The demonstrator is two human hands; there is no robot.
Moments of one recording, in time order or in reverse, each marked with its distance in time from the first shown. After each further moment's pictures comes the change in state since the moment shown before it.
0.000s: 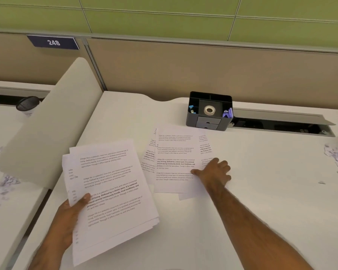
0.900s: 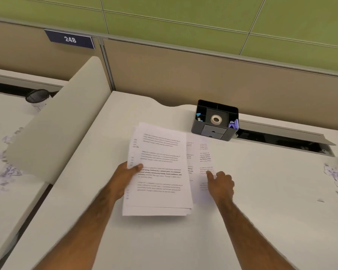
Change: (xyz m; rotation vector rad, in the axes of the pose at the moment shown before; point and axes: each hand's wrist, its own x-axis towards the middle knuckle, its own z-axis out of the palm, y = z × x) left_hand 0.070 0.019 0.123 0.115 -0.299 0.028; right_hand -0.014 0.019 -0.007 0.239 0.003 -0.053
